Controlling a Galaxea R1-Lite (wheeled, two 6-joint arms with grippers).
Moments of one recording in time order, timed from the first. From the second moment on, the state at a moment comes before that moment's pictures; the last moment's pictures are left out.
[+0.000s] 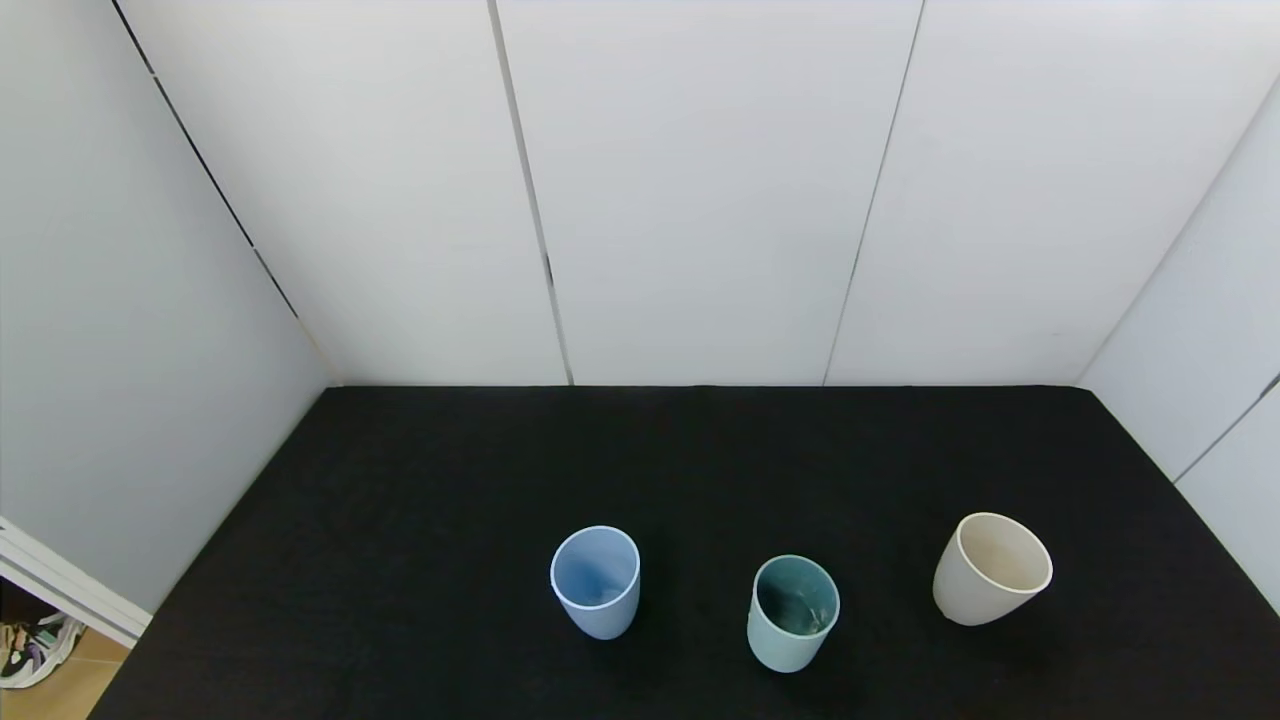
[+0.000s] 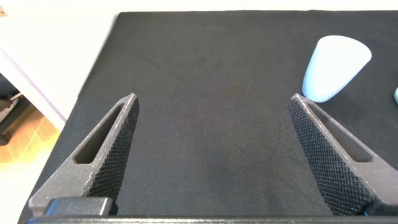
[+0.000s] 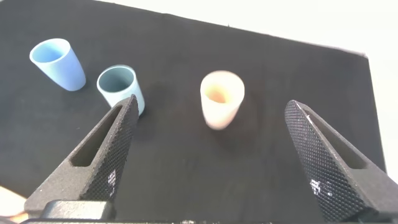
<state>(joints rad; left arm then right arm) 0.00 0.00 0.00 0.00 0.02 -0.01 0.00 0.49 -0.38 0.02 0.30 -0.06</state>
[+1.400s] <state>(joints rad) 0.00 0.00 0.00 0.00 0.02 -0.01 0.59 1.57 -0.50 -0.70 -0.02 -0.01</state>
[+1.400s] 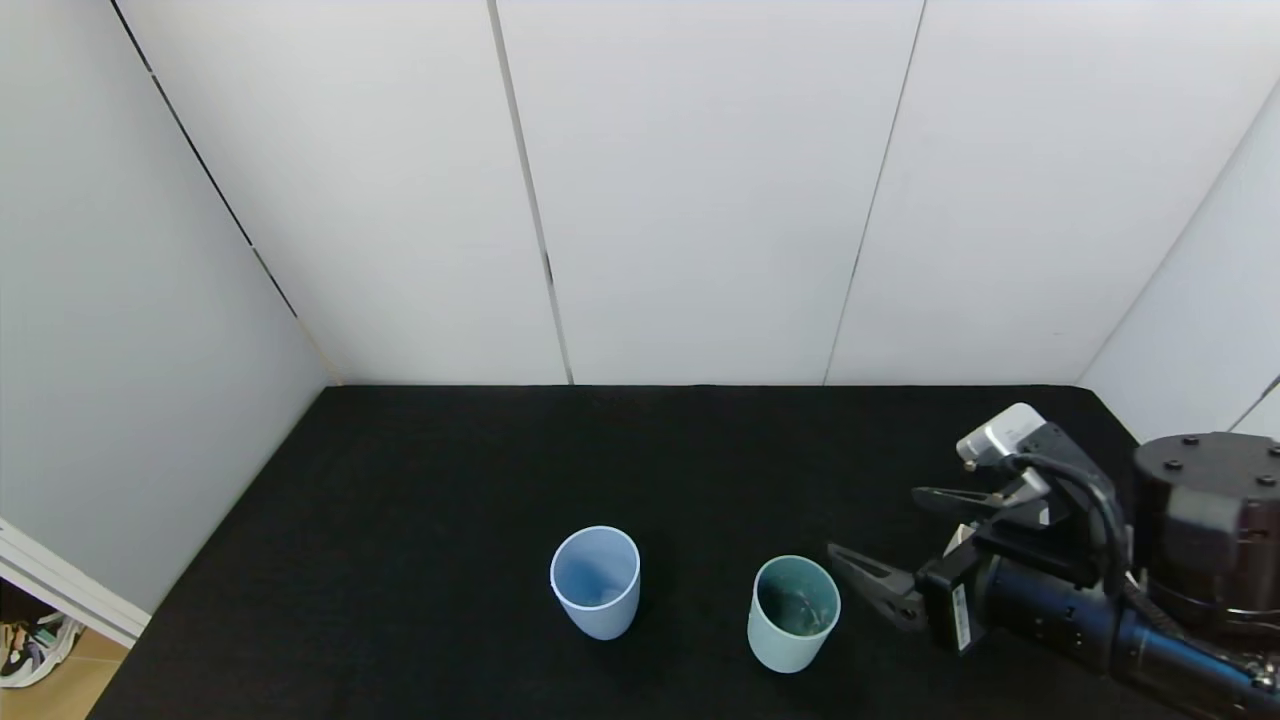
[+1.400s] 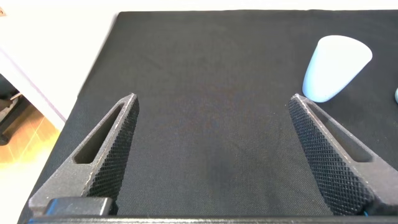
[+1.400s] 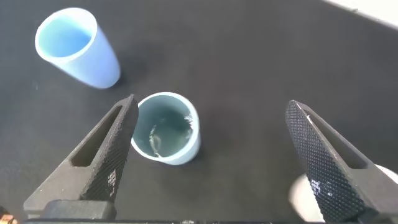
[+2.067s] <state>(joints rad) 0.00 0.00 0.00 0.00 0.02 -0.01 0.66 1.82 -0.51 -0.89 -0.03 -0.01</state>
